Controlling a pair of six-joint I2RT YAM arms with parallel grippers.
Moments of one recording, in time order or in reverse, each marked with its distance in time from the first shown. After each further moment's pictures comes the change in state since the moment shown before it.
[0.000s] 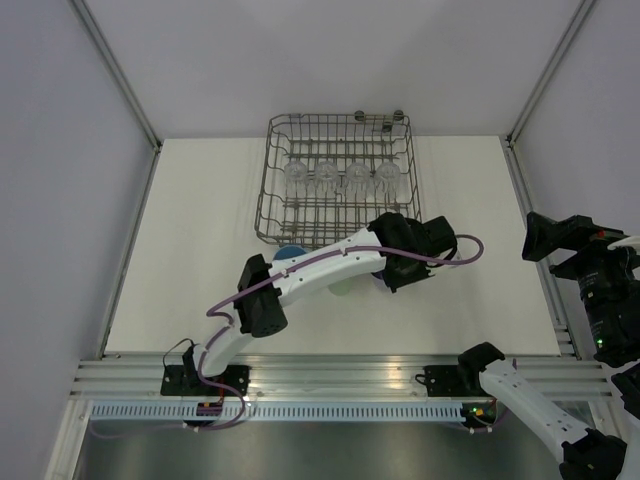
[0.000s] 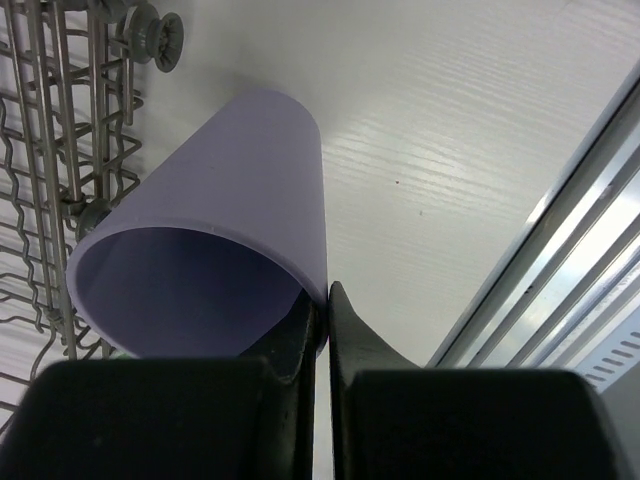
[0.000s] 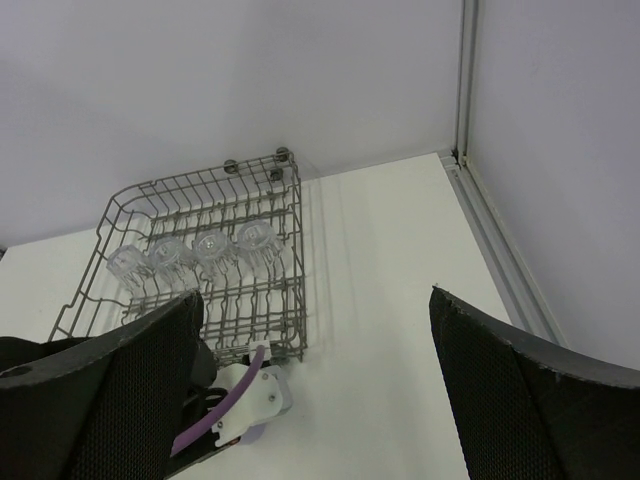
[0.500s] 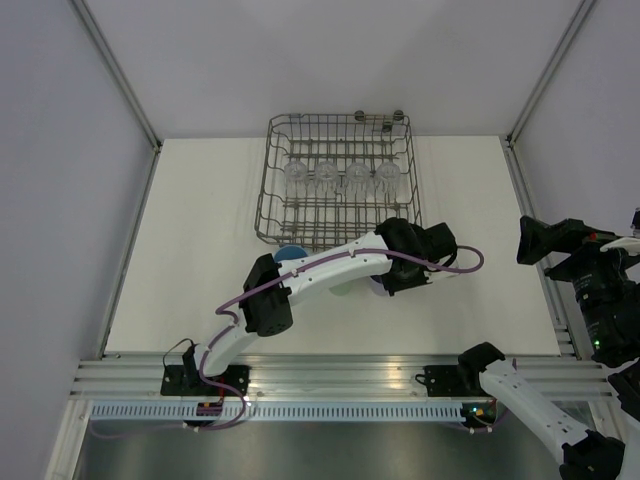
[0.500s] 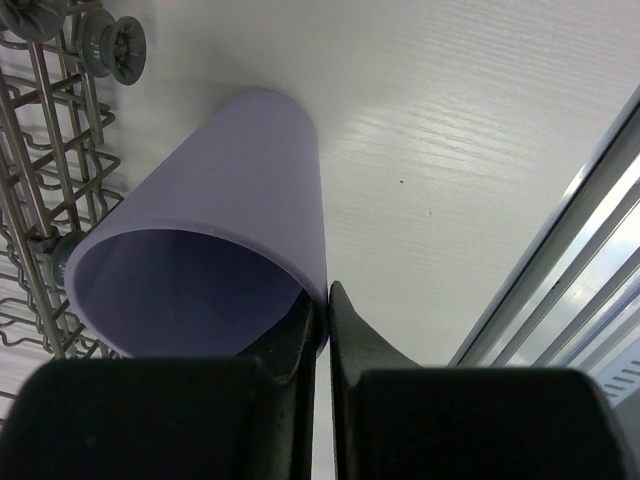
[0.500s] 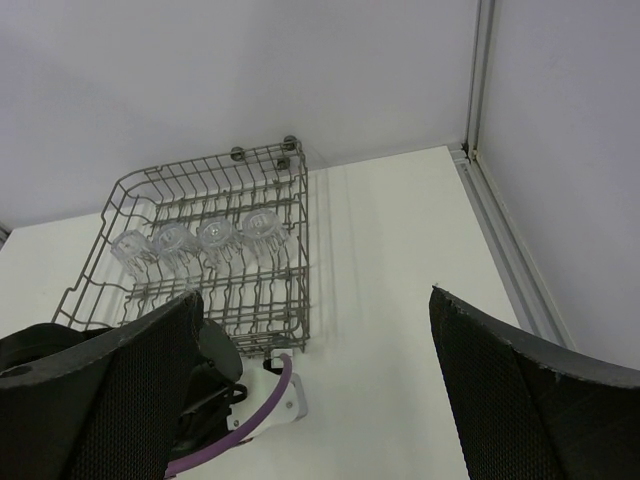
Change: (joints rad) left arm 0.002 0.049 -0.024 0.005 0.016 0.079; right arm 0.000 -0.012 -0.027 0.001 -0.039 -0.006
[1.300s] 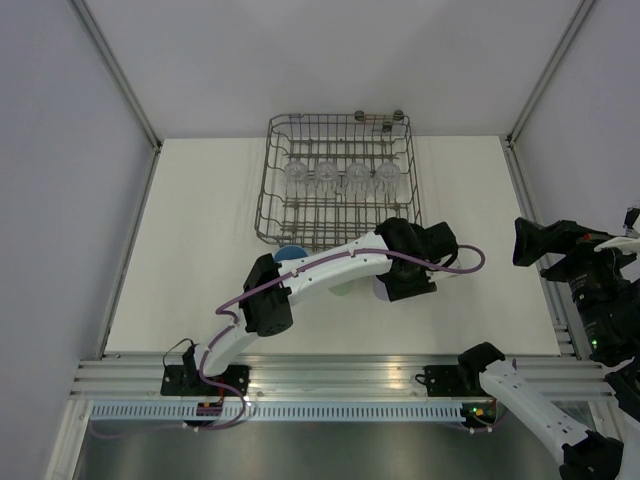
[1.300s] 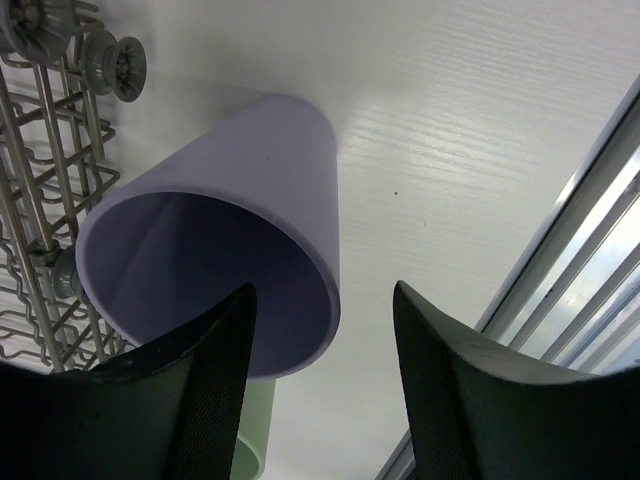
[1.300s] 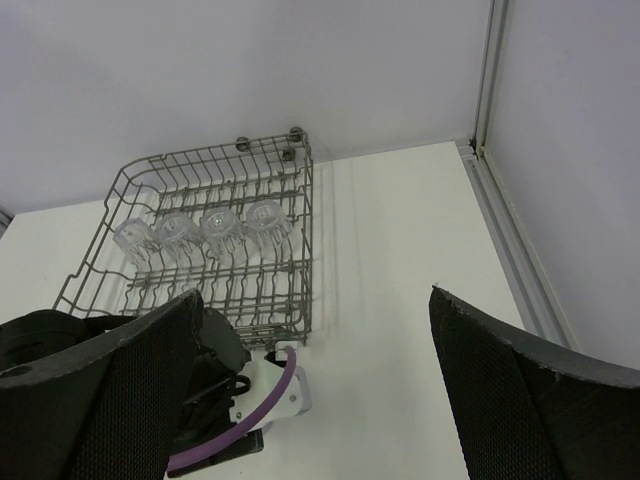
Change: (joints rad) left arm 0.000 0.000 0.000 0.012 0.016 0.005; right arm 0.000 -0.007 -0.021 0.001 -0.026 -0.009
